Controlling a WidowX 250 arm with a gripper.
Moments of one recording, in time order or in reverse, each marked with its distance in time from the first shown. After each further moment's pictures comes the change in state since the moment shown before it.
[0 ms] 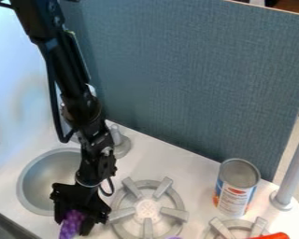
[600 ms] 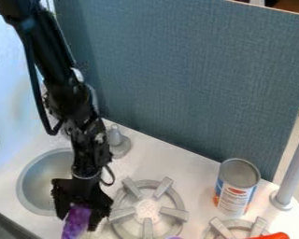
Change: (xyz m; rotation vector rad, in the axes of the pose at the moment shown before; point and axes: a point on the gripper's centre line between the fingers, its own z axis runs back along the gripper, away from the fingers) arm -0.007 -0.010 0.027 -0.133 -0.056 -0.014
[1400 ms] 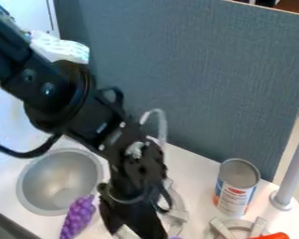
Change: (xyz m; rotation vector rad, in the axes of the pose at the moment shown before) arm -0.080 -0.107 0.104 -0.118 -0.242 -0.443
